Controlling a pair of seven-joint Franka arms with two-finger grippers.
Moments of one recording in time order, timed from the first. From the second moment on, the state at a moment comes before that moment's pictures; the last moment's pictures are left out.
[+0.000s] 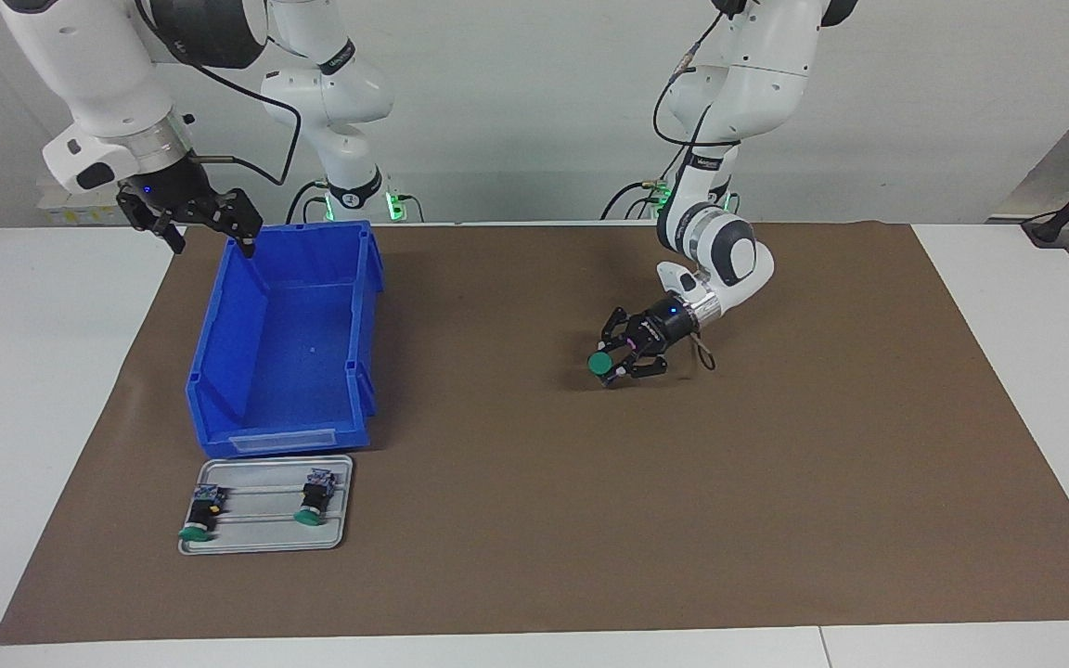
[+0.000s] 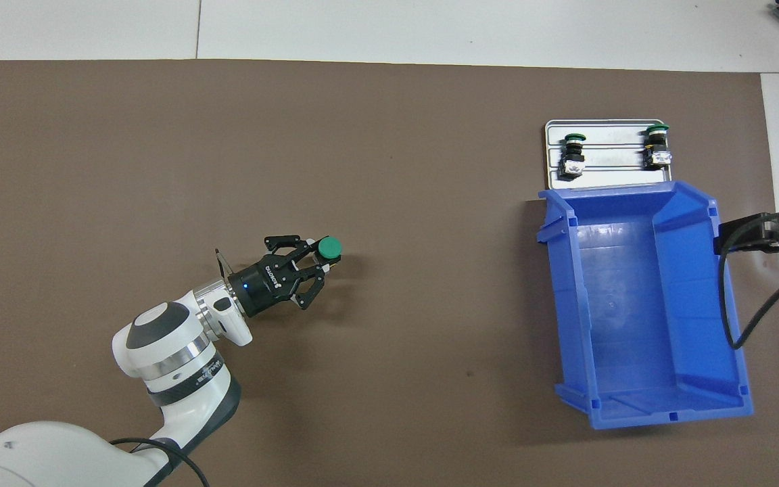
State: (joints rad) left arm -0.27 0.23 -0.08 -2.39 -2.21 2.13 2.61; right arm 0.06 -0.08 -0.11 -1.72 -0.03 1.59 0.05
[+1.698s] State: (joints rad) left arm -0.27 0.23 -0.07 -2.44 -2.21 2.12 2.63; right arm 0.06 -0.08 -0.11 -1.72 -0.03 1.59 0.05
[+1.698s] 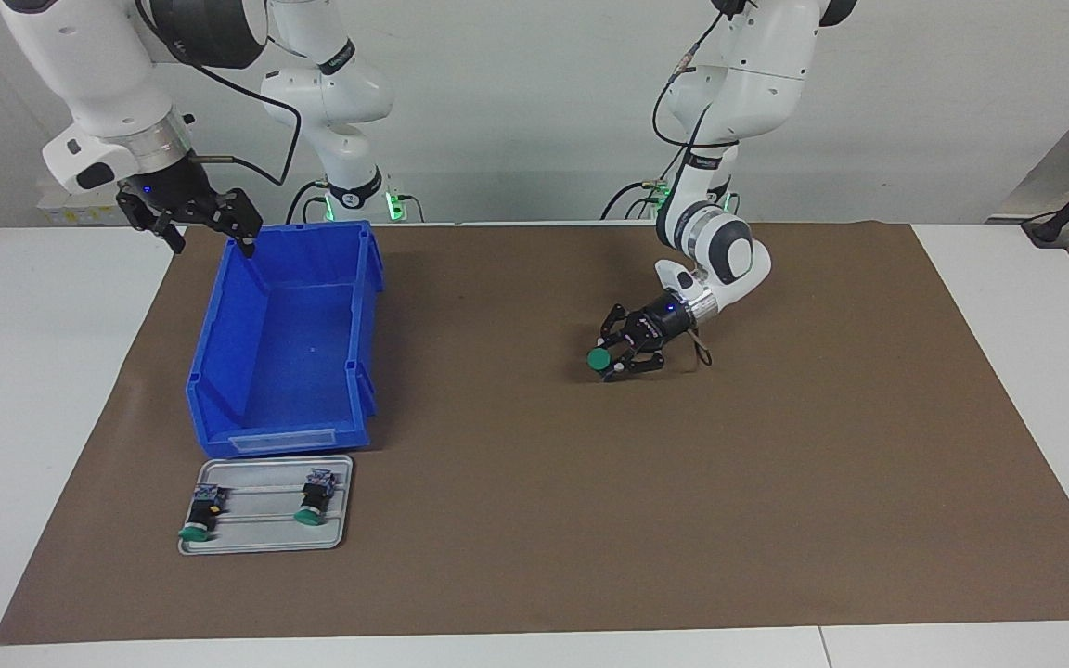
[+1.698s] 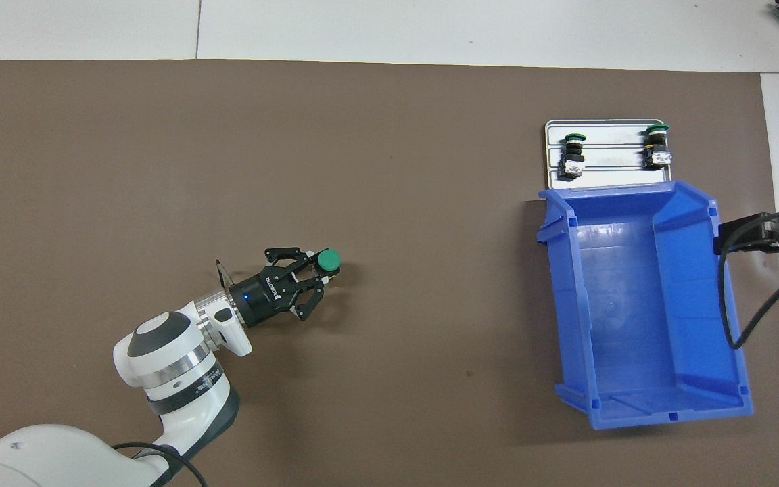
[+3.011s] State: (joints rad) left arm -0.26 0.22 -0.06 -2.47 -2.19 2.11 2.63; right arm 0.06 -0.08 -0.11 -1.72 -0.03 1.59 0.05
